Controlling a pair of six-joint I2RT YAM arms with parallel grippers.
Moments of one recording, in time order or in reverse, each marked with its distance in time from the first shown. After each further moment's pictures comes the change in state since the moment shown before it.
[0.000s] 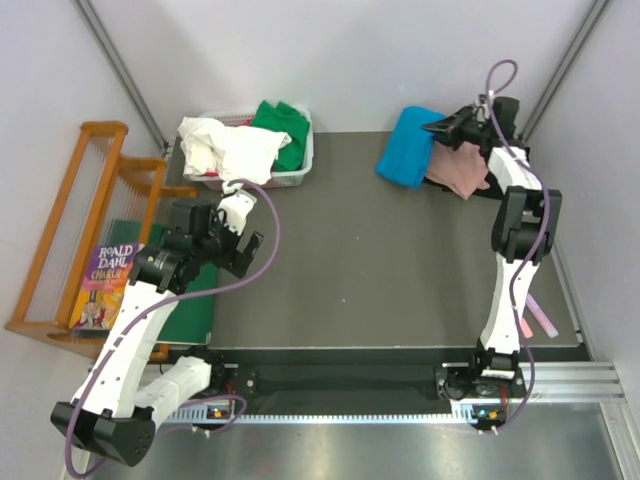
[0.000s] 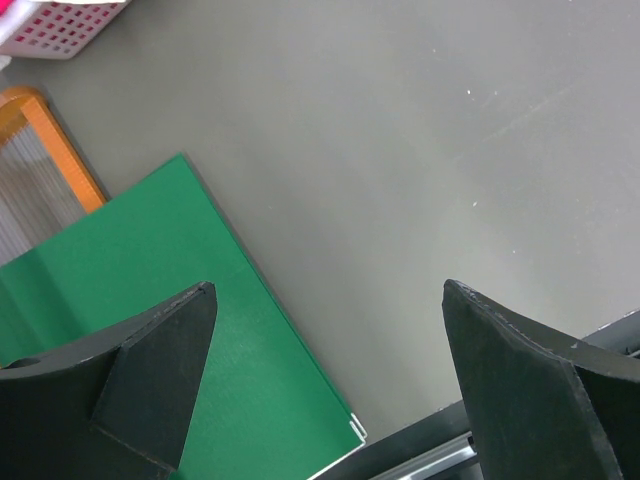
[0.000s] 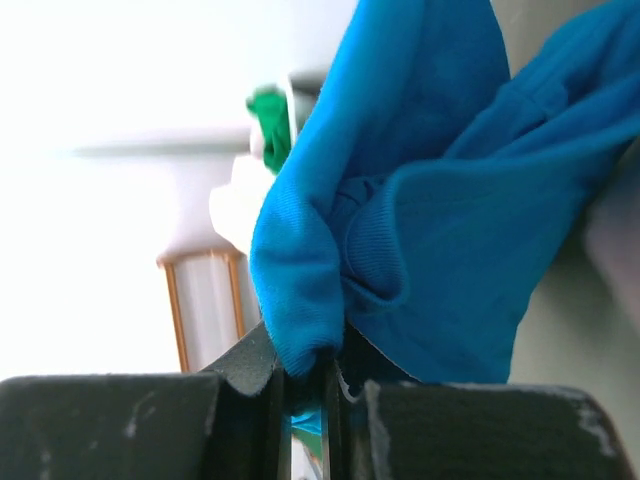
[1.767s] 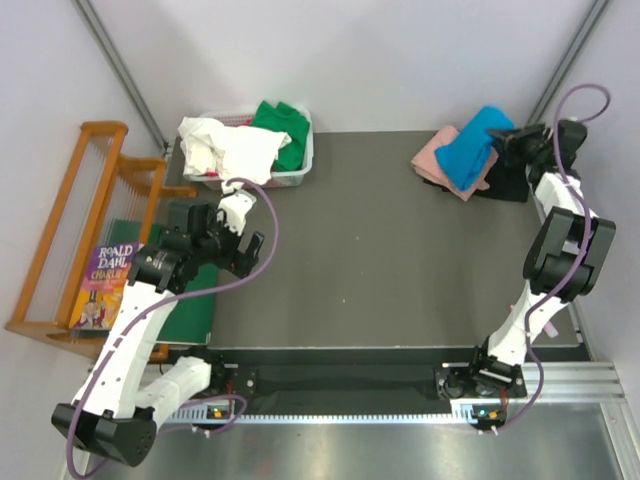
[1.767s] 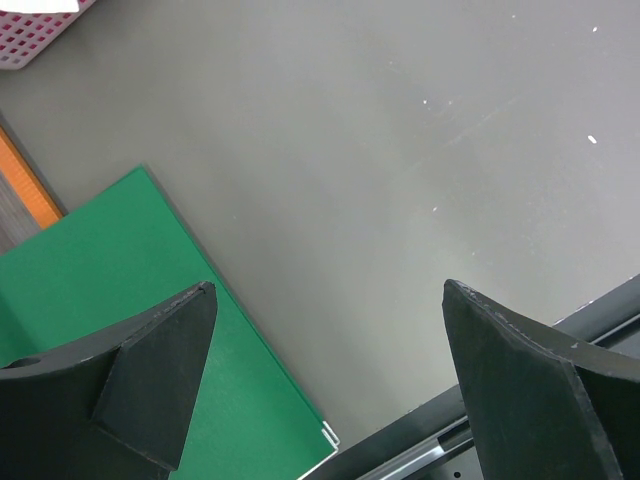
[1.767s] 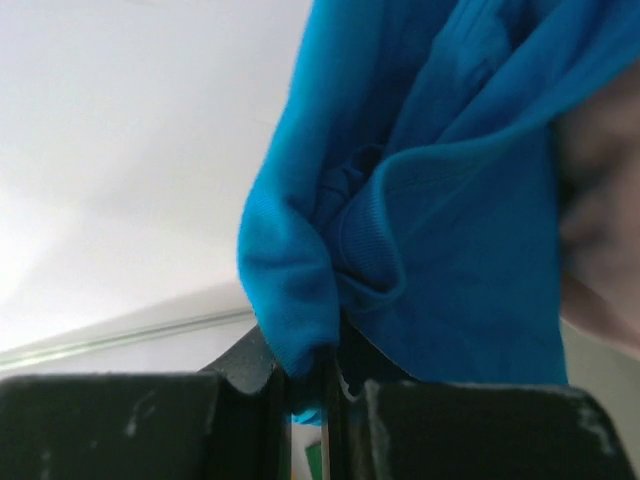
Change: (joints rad) left arm 0.015 -0.003 -0.002 -0.003 0.092 -0.031; right arm -0.254 -0.369 -0.400 0.191 0.239 0.189
